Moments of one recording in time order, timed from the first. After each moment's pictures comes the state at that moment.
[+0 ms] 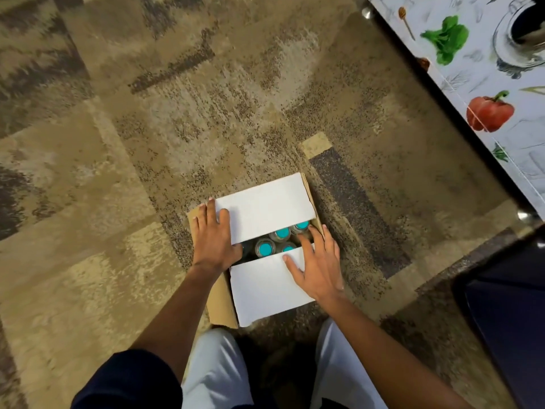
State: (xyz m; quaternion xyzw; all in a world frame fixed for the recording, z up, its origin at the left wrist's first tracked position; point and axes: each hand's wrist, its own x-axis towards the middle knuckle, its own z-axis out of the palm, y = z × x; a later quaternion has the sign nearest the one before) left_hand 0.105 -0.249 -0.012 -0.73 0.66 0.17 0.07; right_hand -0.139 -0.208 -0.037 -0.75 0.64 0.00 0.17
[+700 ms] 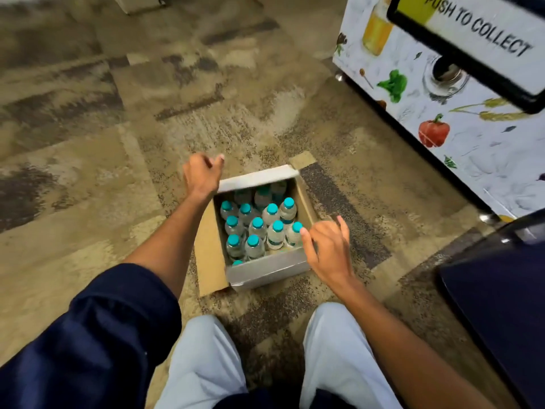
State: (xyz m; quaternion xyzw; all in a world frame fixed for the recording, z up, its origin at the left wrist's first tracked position) left_hand 0.102 -0.256 0.074 -0.78 0.46 0.22 -0.36; right_hand -0.176 -0.131 0.027 -0.75 0.59 -0.30 0.07
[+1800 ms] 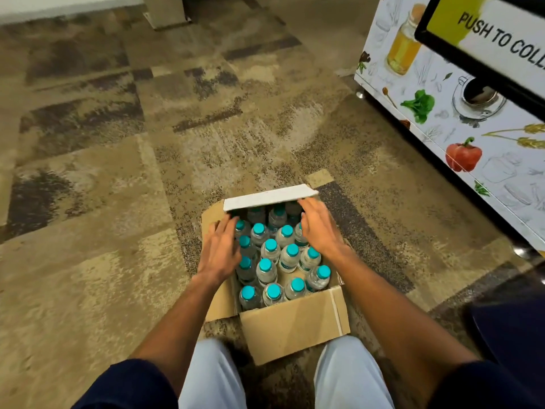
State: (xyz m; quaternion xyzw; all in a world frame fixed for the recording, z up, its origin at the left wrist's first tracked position) left_hand 0.102 -0.173 -0.010 -0.73 0.65 0.15 -0.14; right_hand -0.128 -0.256 0.010 -0.78 0.57 -0.15 0.20
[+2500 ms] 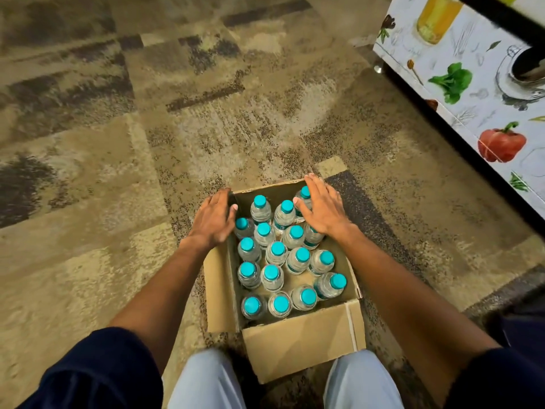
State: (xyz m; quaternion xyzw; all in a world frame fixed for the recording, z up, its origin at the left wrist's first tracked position) left_hand 0.143 -0.256 -0.032 -0.73 0.64 0.24 -0.10; right_hand -0.115 -0.332 -0.047 -0.78 0.59 -0.04 0.21
